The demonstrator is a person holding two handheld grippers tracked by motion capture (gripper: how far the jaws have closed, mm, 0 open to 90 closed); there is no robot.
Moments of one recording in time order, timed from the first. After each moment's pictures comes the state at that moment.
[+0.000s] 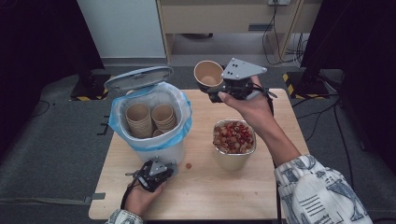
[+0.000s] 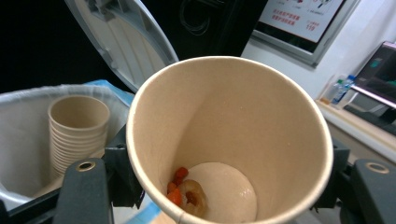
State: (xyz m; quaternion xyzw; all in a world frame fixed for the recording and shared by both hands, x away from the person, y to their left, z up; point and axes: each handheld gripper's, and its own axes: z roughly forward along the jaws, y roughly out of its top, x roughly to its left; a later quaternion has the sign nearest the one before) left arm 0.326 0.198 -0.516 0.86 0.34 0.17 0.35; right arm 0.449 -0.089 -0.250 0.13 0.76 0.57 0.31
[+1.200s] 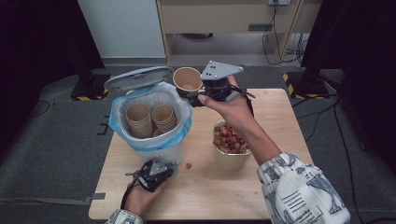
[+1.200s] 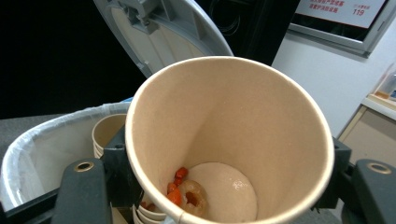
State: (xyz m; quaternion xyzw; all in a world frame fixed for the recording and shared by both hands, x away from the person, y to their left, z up) left arm 0.326 0.198 -0.516 0.86 0.34 0.17 0.35; right arm 0.452 -0.042 -0.260 0.13 0.76 0.59 0.23
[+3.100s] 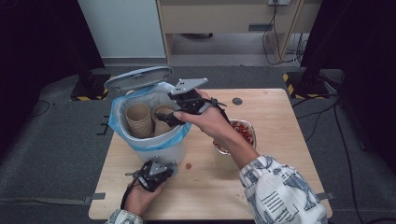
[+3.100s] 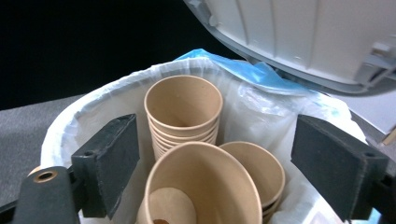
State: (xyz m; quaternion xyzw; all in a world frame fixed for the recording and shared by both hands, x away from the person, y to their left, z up) left arm 0.326 0.198 -0.516 0.86 0.34 0.17 0.35; right arm 0.449 0.020 -0.306 0.15 0.82 0.54 0.11
